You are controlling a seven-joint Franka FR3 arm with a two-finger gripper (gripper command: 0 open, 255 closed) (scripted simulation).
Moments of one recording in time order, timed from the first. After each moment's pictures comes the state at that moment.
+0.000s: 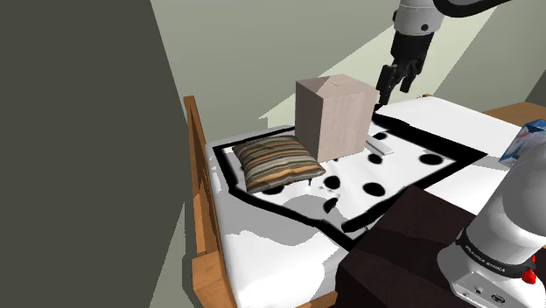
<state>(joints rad) -0.02 -0.78 0.05 -2.42 -0.10 1.71 0.13</state>
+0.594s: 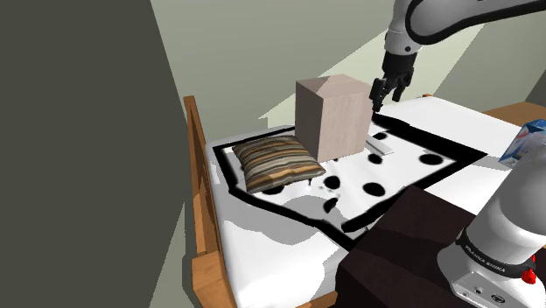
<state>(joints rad) -0.07 -0.63 -0.06 -2.46 -0.15 1.89 0.06</state>
